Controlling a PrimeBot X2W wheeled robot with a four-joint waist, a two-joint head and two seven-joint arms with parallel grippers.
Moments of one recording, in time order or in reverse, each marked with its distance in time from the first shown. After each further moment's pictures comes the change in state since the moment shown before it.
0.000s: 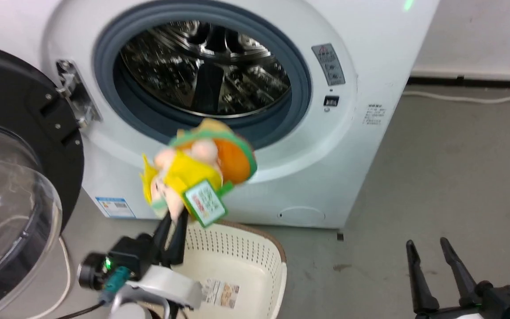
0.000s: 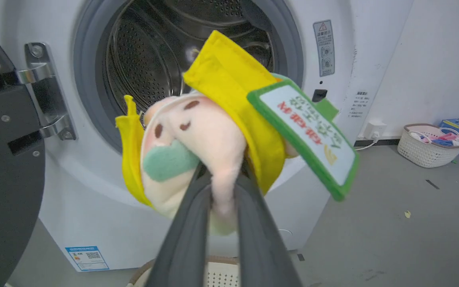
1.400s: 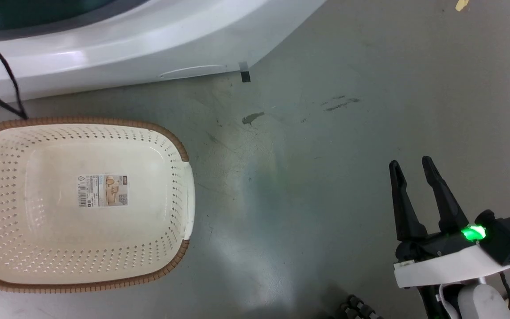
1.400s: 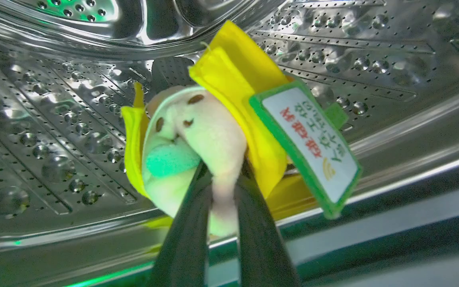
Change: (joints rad) left arm -1.248 0.354 -0.027 0.589 0.096 -0.104 0.634; right arm -0.257 0.000 0.096 -0.024 0.176 0.000 0.000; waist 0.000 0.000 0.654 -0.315
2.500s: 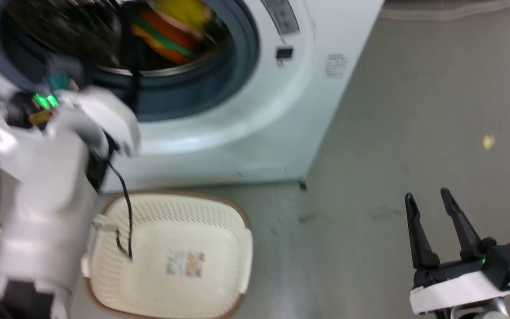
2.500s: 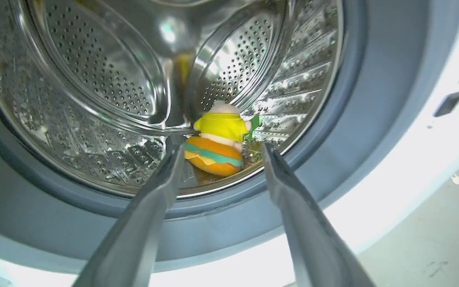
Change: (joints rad) left arm 0.424 -0.191 -0.056 0.112 -0.163 -0.003 -0.565; right arm 0.092 0.000 -0.101 0.025 -0.207 0.000 0.000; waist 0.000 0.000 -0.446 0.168
